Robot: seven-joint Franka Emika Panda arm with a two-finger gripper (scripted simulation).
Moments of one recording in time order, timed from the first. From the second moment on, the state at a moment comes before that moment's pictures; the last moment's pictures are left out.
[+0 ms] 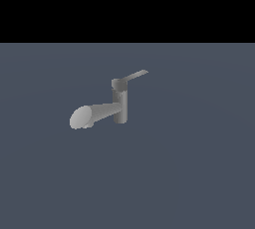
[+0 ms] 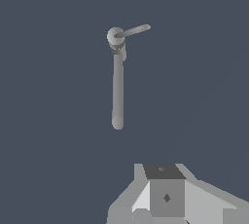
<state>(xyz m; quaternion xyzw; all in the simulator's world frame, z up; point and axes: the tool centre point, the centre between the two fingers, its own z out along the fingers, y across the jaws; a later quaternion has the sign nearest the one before) -0.228 0.024 0.463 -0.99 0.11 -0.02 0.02</state>
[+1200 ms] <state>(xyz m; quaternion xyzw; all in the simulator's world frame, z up) -0.109 0.049 0.354 -0.92 0.39 -0.01 0.01</state>
